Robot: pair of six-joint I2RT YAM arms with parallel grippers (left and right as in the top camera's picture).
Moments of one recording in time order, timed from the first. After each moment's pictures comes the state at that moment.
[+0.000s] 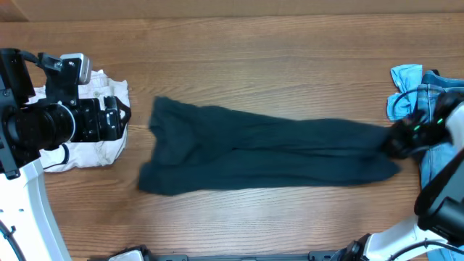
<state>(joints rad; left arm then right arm) 0.26 1.39 1.94 -1.62 0.39 0.16 -0.54 1.86 1.36 -1.25 -0.33 0.15</state>
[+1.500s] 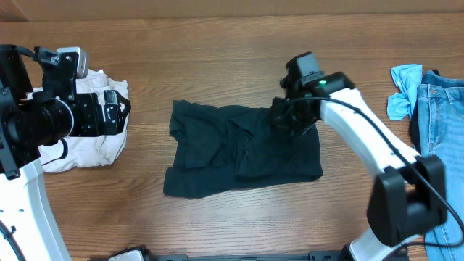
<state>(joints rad) 0.26 1.39 1.94 -1.56 0.38 0.16 0.35 1.82 1.37 -0.90 -0.33 0.47</state>
